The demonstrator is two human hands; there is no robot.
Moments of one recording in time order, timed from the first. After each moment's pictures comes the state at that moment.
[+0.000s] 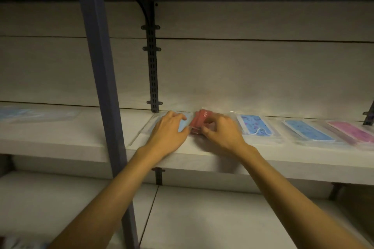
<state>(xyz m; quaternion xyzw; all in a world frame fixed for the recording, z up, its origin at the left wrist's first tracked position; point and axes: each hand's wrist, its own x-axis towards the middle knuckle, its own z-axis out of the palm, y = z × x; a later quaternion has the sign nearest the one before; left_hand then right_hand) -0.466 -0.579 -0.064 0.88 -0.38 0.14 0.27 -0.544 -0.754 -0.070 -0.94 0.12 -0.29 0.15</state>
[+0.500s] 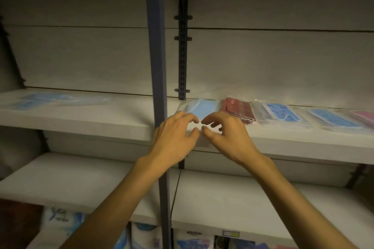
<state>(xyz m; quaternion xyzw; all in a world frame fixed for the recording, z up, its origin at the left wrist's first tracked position) -0.517 -0.454 -0.076 0.85 -0.37 0.18 0.32 -0.594 -0.605 -0.072 -0.92 0.04 -0.32 0.23</state>
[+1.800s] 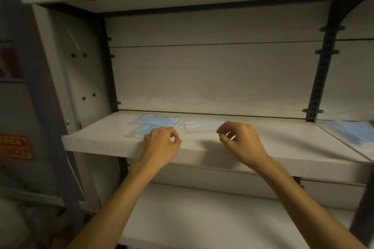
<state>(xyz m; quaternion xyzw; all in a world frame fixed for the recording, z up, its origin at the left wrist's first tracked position) -0.134 -0.037 -0.090 0.90 -0.28 0.19 0.28 -0.250 -0.249 -0.077 -0.92 0.08 -0.32 0.22</state>
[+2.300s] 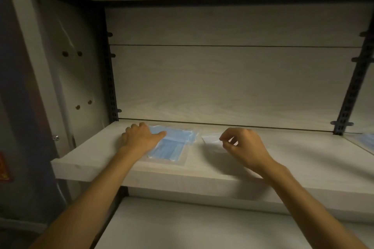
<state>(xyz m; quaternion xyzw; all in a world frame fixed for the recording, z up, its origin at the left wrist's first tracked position) 0.066 0.009 -0.073 0.97 -0.14 0.08 0.16 -0.135 -0.223 -0.067 -0.94 0.12 -0.27 0.18</state>
